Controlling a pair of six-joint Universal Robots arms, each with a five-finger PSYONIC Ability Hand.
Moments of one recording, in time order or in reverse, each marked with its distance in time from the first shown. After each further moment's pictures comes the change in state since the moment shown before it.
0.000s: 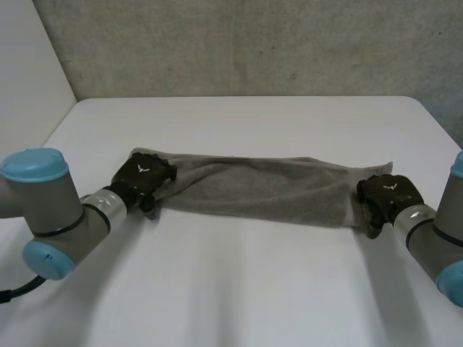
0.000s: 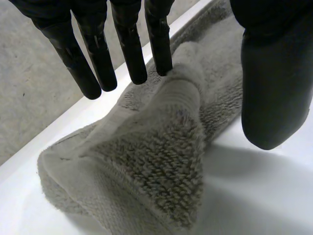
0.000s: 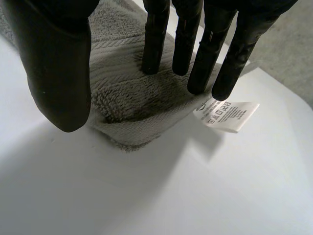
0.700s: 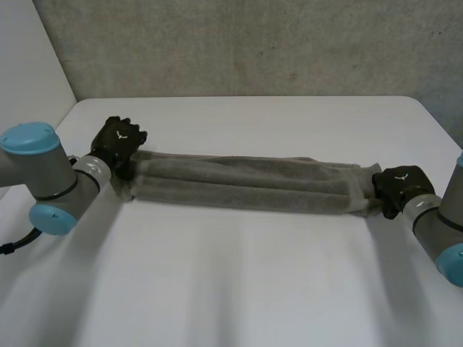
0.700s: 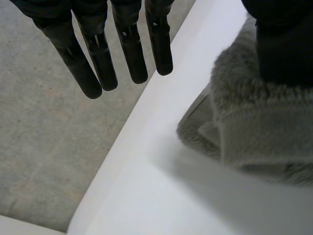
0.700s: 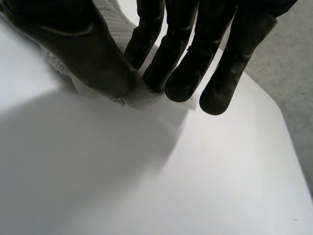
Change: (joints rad) left arm 0.079 -0.217 0.393 -0.012 -0.074 0.285; right arm -0.065 0.087 -0.097 -0.036 0.016 -0.142; left_hand 0.000 0.000 0.000 0.000 0.000; right_hand 0.733 0.764 0.785 0.786 0.762
